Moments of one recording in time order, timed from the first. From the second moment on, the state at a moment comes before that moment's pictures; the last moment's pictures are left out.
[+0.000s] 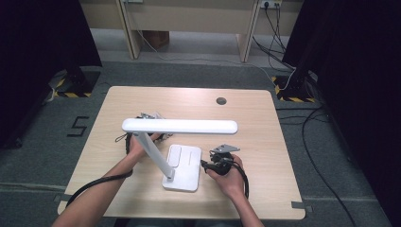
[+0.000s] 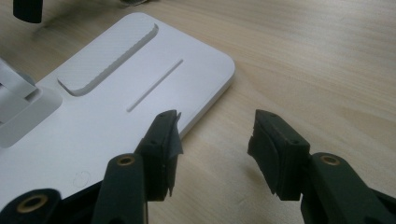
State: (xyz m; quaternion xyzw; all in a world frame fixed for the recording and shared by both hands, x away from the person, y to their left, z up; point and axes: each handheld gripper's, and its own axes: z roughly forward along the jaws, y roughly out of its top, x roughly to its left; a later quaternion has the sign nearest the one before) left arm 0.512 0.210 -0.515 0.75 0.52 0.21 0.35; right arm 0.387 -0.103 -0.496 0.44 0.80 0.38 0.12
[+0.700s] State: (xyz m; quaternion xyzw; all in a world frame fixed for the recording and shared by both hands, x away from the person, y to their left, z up) left arm 0.509 0.207 -0.513 0.77 0.49 0.21 0.35; right arm 0.386 -0.103 -0.494 0.44 0.80 0.39 0.12
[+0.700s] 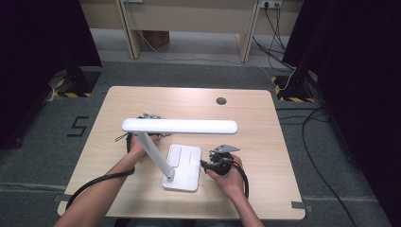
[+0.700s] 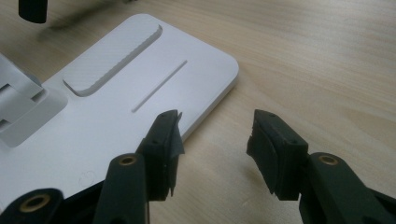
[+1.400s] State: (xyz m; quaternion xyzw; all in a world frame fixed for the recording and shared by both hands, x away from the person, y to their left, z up) left arm 0.449 0.232 -0.484 0.77 0.44 0.20 0.42; right arm 0.377 -0.084 -0.485 0.39 0.82 0.39 0.14
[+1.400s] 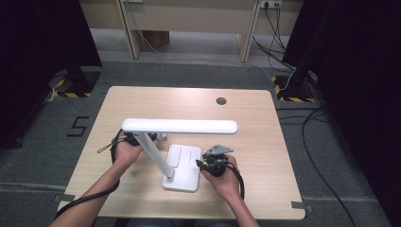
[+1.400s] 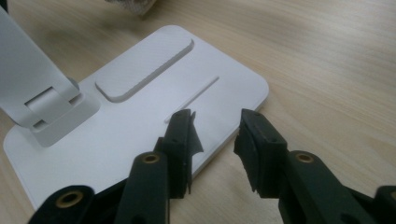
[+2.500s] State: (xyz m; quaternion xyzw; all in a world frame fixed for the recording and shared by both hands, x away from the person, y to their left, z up) left arm 0.337 0.294 -0.417 0.75 0.40 0.22 0.48; right arm 0.372 -0.071 -0.490 0.38 0.83 0.39 0.14
